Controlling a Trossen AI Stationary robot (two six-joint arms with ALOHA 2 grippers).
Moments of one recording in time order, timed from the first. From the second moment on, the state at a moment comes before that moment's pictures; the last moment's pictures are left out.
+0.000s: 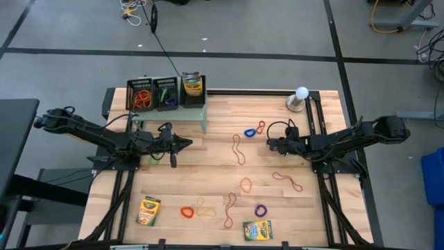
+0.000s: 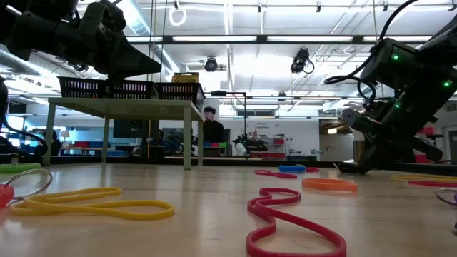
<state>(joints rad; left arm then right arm) -0.18 0.87 0.23 0.49 -0.44 -0.13 -0.01 1.16 0.26 -0.18 0.55 1.33</state>
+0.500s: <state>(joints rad) -0.18 0.87 0.23 0.49 -0.44 -0.13 -0.01 1.16 0.25 -0.18 0.53 1.25</state>
